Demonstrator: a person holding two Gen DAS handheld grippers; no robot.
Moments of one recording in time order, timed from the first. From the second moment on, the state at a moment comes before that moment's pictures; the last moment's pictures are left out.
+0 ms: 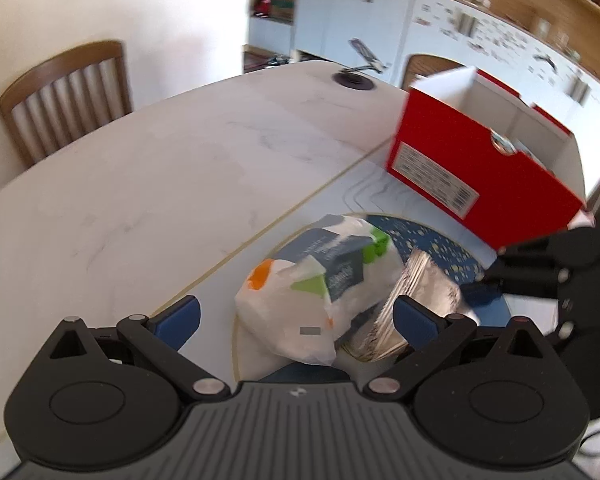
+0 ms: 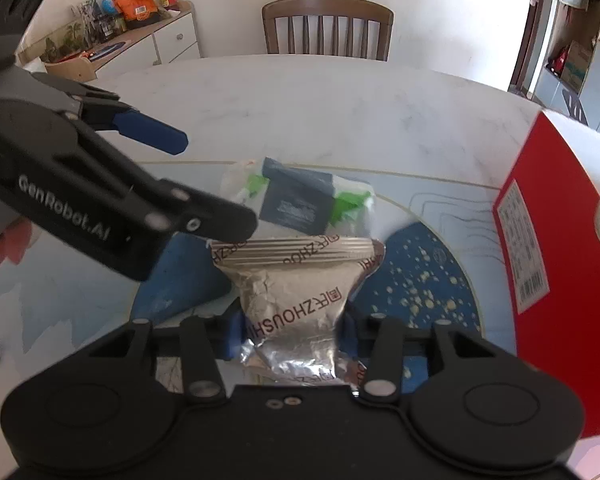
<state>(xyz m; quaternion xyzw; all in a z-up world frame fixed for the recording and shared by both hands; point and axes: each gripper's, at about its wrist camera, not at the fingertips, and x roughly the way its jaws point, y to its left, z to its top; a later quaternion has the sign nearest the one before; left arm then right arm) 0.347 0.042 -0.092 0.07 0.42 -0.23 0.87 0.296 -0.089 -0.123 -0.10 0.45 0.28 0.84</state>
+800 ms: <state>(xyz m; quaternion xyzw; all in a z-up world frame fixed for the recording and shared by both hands) 0.399 0.009 -0.140 0.21 0.41 -0.39 0.80 0.269 -0.151 -0.121 -0.08 0.49 0.27 0.83</state>
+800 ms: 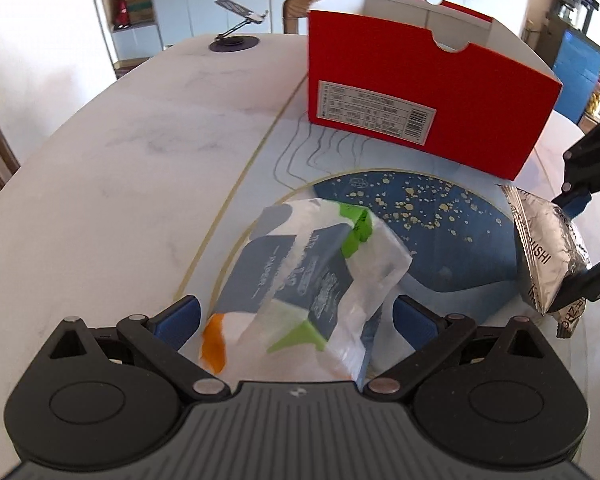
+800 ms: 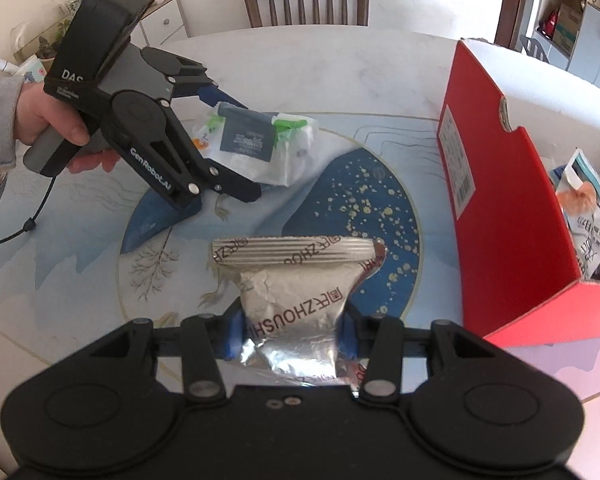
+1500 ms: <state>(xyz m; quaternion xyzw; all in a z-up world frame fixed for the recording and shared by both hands) 0.373 -0.002 -0.130 0.19 0.43 -0.32 0.82 0.262 -0.167 -0.109 -0.07 0.48 0.26 0.83</state>
